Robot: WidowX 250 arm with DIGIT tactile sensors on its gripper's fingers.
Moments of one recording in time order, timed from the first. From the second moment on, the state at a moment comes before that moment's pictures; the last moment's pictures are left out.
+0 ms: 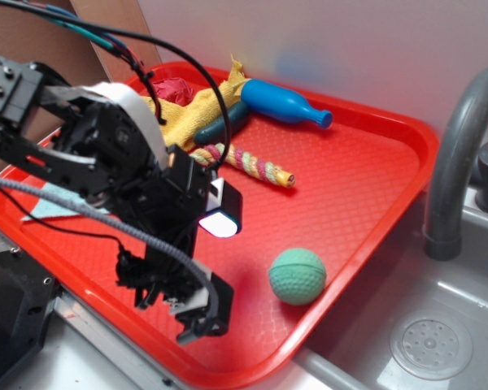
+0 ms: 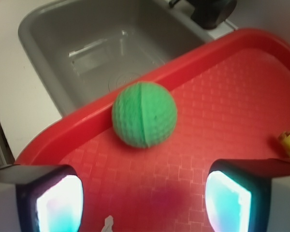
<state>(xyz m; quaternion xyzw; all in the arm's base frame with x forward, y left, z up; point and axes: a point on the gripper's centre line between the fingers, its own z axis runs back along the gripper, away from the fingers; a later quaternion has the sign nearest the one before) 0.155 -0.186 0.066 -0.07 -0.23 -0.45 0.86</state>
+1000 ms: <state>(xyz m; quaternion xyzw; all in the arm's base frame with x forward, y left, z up) 0.183 -0.222 0.038 -0.09 -0.20 -0.51 0.84</state>
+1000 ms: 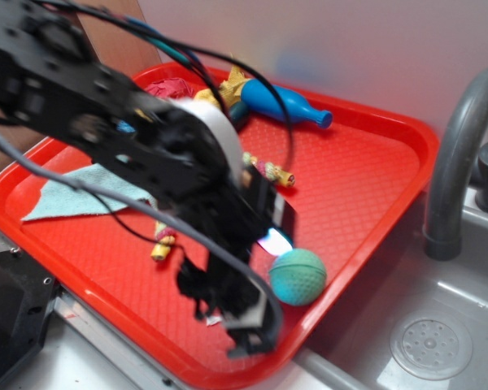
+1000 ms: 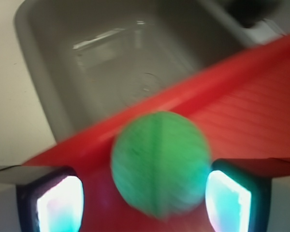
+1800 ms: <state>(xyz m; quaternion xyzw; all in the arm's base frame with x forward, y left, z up) 0.172 -0.229 0.038 -0.14 -0.20 -0.53 0.81</state>
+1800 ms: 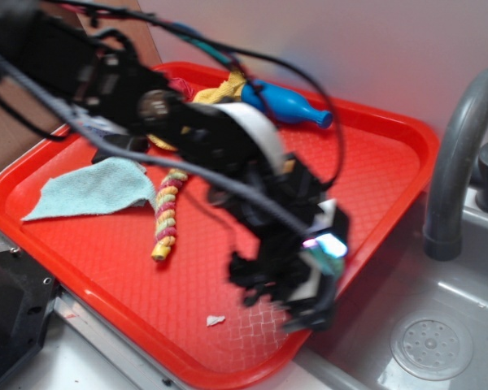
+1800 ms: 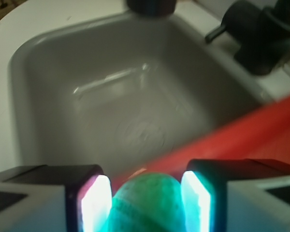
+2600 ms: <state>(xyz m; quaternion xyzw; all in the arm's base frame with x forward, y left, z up) 0.134 -0.089 0.145 -0.04 -0.11 -0.18 0.98</state>
